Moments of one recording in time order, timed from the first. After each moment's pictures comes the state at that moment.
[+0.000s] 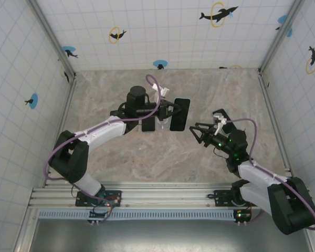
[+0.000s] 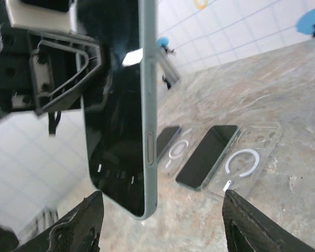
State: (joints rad) left arm -0.65 1.61 1.05 0.32 0.77 -0.46; right arm 0.36 1.03 0.15 0.86 -0.56 0.65
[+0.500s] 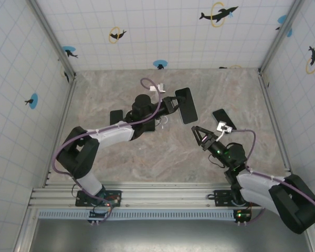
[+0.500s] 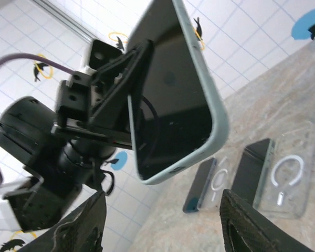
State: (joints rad) left arm -0.73 1.68 0.97 0.71 0.41 -1.01; right arm 0.57 1.04 0.01 1.19 -0.21 0.99
